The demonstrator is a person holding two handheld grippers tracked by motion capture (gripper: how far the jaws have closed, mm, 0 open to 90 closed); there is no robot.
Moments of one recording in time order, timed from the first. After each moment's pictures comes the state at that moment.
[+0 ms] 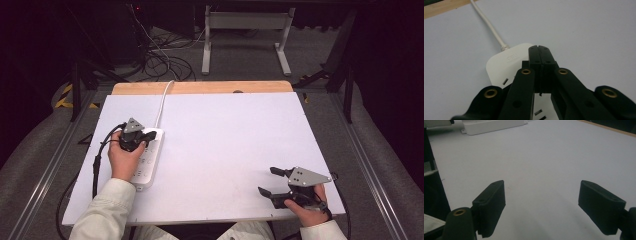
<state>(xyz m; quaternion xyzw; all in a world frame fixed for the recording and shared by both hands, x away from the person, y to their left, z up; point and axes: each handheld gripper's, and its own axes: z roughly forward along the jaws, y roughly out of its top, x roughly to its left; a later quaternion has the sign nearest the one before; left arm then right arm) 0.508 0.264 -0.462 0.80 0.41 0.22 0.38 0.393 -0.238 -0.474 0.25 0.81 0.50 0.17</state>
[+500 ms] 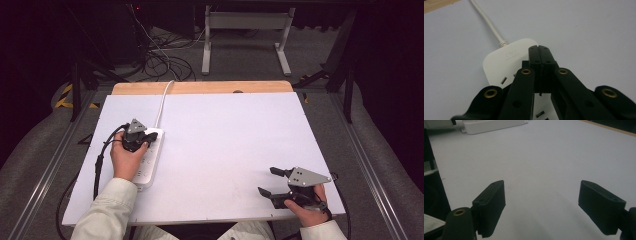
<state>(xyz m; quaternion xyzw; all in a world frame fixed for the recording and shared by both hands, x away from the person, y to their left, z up) 0.511 0.261 -0.468 0.80 0.41 0.22 0.37 0.392 -0.237 -0.474 0.25 0.81 0.50 0.17</state>
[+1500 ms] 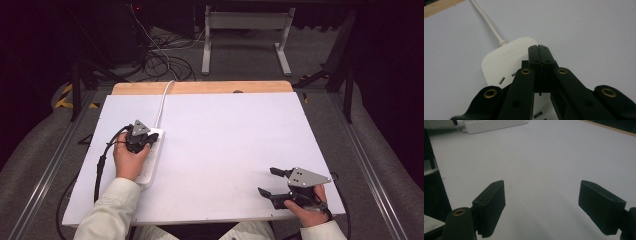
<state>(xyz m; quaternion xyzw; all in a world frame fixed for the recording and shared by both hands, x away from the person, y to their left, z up) 0.509 0.253 -0.470 0.81 0.41 0.25 0.35 0.391 -0.237 -0.474 0.25 0.81 0.50 0.17</state>
